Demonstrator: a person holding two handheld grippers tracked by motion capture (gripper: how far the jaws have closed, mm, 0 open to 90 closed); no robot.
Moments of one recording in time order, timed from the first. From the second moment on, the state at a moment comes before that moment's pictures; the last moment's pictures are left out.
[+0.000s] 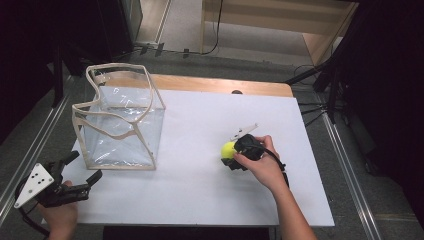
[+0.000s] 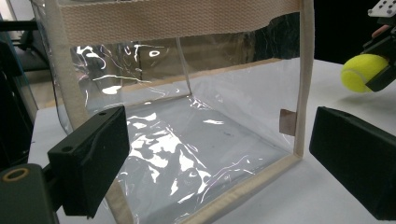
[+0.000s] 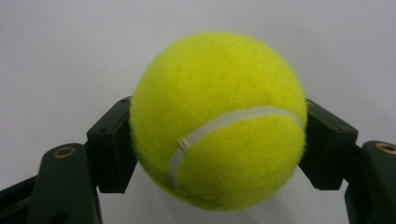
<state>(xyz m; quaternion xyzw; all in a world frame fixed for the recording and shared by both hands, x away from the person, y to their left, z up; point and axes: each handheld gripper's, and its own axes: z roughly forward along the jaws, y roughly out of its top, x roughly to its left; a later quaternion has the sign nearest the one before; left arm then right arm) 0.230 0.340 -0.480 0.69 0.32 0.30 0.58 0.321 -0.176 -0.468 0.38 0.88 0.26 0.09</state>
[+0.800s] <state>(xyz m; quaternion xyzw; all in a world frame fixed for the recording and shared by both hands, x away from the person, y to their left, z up) 0.231 0.340 -0.480 0.69 0.32 0.30 0.58 0.337 -0.123 -0.457 0.33 0.90 0.27 0.08</state>
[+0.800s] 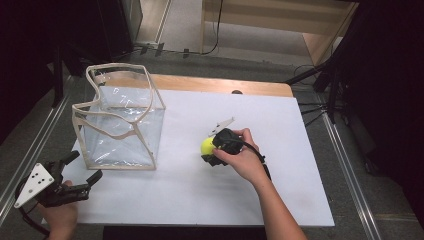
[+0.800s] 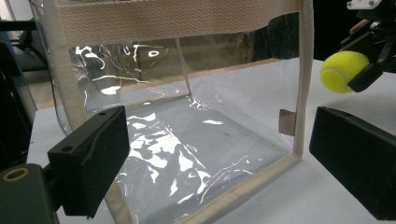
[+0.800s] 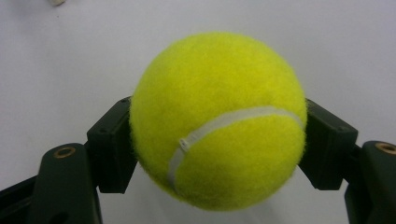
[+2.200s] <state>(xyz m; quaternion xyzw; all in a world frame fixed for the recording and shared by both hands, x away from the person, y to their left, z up) 0.232 0.340 -0.480 0.69 0.32 0.29 0.58 0.346 -0.041 -0.457 0.26 0.92 0.30 0.06</state>
